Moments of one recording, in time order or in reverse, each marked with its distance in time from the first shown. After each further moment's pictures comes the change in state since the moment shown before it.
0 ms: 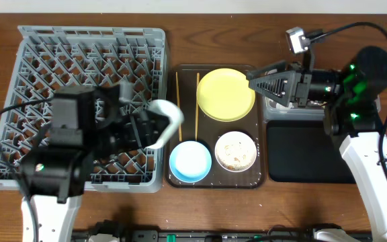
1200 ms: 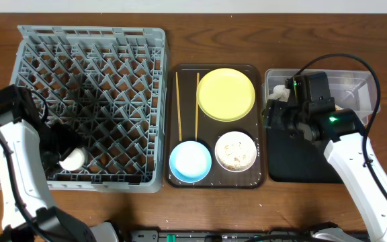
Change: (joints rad) left arm 0.584 0.439 0.007 -0.254 -0.545 0.051; right arm 0.170 0.002 -0.003 -1.066 1.285 -0.463
